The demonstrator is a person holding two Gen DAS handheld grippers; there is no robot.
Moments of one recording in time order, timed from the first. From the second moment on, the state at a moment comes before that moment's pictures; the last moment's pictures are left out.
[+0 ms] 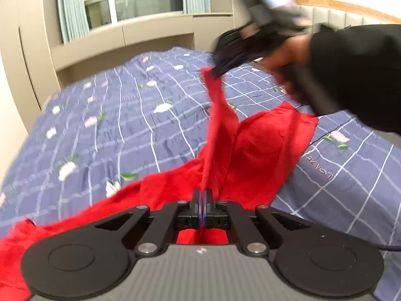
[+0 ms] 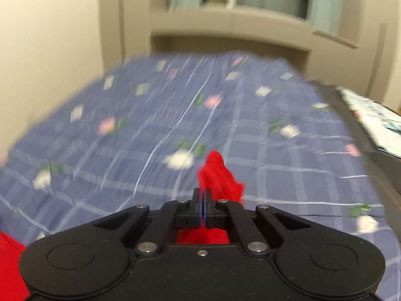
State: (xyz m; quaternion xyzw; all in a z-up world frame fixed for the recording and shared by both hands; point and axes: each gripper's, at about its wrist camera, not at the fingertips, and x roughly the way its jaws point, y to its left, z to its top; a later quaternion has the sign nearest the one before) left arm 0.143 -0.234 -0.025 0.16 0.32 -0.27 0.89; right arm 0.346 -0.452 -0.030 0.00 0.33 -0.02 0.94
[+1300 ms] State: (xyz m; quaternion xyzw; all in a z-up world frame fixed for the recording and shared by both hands) left arm 0.119 -0.273 -0.078 0.28 0.35 -0.28 0.85; right arm 0.268 -0.582 -0.098 0.08 0.39 -0.06 0.91
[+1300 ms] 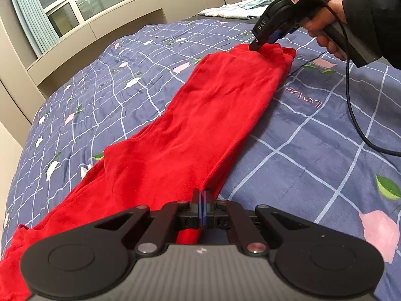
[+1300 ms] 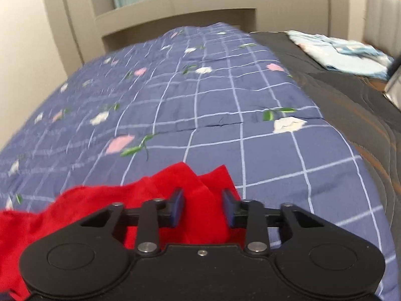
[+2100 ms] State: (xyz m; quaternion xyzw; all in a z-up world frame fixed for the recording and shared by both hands) left arm 0.132 -0.265 -0.060 0.20 0.38 -0.29 0.85; right arm 0.243 -0.589 -0.094 0.03 0.35 -0.12 0.93
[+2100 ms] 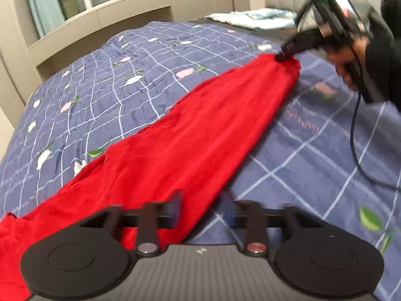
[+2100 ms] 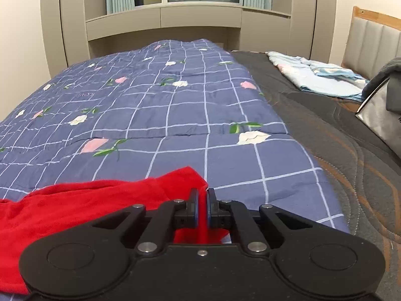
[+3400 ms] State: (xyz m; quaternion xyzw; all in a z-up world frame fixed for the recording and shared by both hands) left arm 0.180 0.138 -0.026 -0.05 0.36 0.15 0.92; right arm 0.348 -0.163 -0.093 -0.15 0.35 0.25 0.89
